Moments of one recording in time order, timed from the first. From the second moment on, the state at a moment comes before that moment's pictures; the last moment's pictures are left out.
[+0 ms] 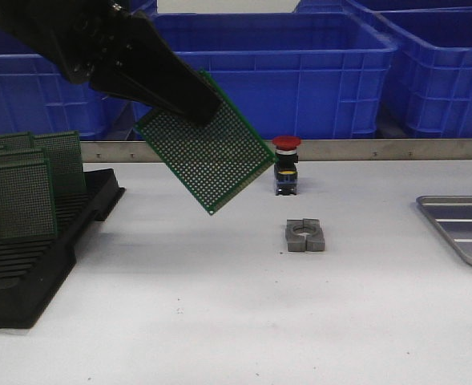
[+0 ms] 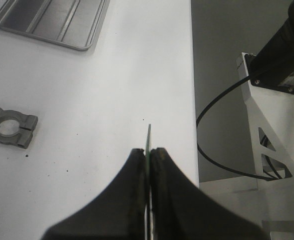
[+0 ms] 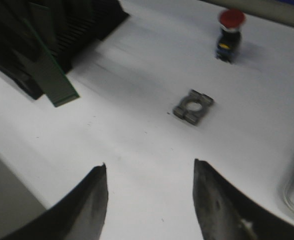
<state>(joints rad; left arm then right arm) -0.33 1.69 -1.18 -1.14 1.20 1.53 -0.07 0.81 -0.56 1.01 0.81 -1.13</state>
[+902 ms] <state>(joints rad) -0.33 1.69 -1.18 -1.14 1.20 1.53 0.36 1.51 -0.87 1.27 0.76 -1.66</state>
